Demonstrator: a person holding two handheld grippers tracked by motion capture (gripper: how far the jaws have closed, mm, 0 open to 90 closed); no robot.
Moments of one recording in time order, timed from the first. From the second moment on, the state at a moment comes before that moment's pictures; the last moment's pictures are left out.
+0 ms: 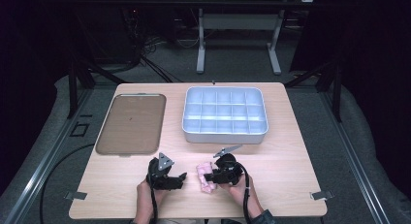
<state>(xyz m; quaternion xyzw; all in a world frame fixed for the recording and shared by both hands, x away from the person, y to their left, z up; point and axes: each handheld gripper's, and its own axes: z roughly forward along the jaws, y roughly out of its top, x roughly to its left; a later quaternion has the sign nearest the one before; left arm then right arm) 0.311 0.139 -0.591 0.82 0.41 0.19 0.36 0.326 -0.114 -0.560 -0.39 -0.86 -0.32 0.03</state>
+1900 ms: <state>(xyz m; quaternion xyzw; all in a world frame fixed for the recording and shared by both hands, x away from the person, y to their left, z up) 0.310 0.138 -0.590 0.81 0.42 0.19 0.36 0.345 -0.149 -0.522 -0.42 -0.82 -0.38 -0.09</state>
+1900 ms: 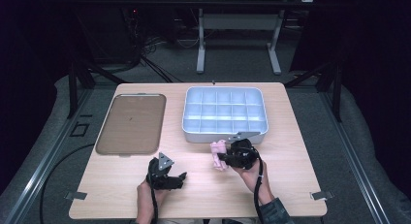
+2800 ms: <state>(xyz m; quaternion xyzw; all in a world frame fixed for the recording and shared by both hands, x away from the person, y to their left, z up) 0.313 0.136 -0.592 0.82 0.42 0.18 0.34 0.358 -0.162 -0.479 -0.41 -0.80 -0.41 -0.13</state>
